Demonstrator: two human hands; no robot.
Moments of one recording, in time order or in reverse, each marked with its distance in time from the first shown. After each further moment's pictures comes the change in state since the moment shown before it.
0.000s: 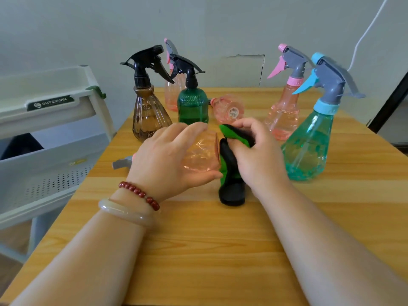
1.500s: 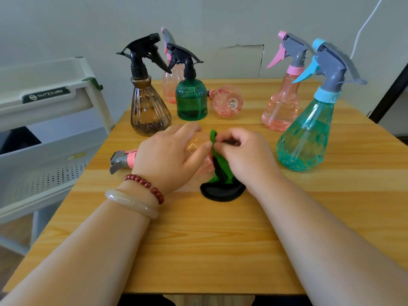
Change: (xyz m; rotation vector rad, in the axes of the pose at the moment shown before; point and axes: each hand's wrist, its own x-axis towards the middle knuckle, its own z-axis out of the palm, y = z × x) left_hand -0.002 0.005 0.005 -0.041 -0.141 -0.190; right_hand -0.006 -0.002 0.008 -0.055 -0.185 0.099
